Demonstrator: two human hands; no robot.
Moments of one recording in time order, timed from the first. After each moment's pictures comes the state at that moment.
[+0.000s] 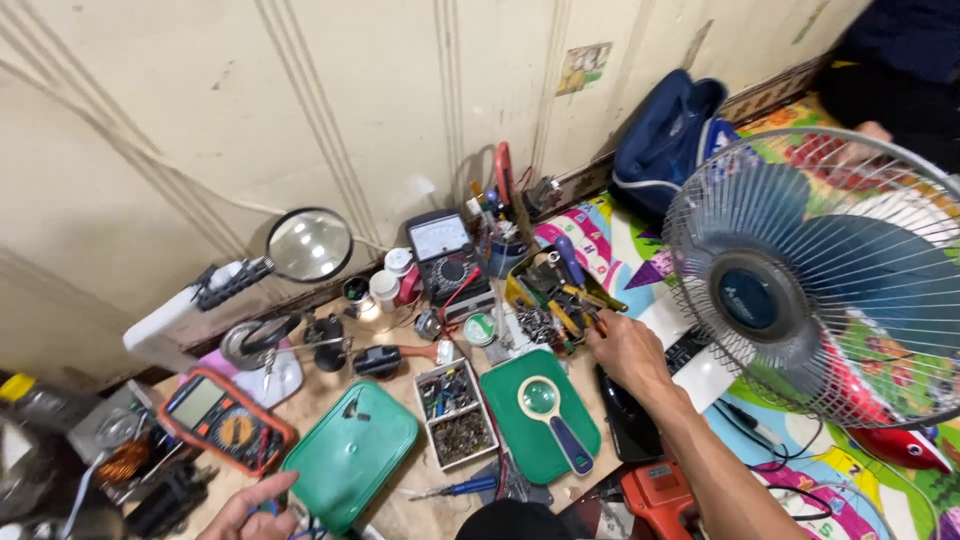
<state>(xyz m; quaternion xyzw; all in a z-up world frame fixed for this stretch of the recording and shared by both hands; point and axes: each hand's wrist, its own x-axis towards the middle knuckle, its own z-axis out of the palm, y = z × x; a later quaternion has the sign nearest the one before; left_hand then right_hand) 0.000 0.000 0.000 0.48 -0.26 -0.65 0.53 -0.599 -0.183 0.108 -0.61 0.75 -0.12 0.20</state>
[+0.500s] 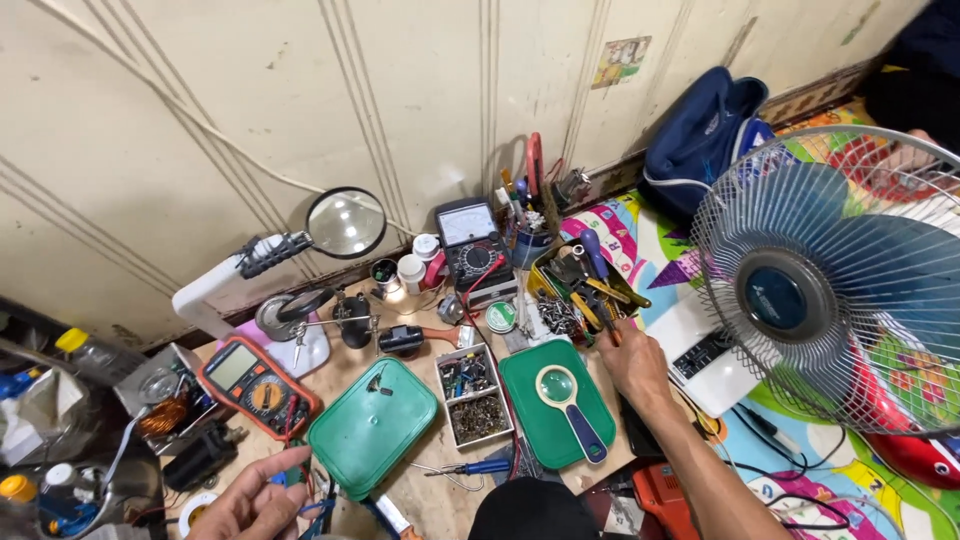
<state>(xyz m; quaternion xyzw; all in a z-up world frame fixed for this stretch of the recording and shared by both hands) -0.067 0.014 0.164 0.68 -0.19 -0.58 0.40 -0.580 -0.162 0.073 -0.55 0.77 -0.20 0.26</state>
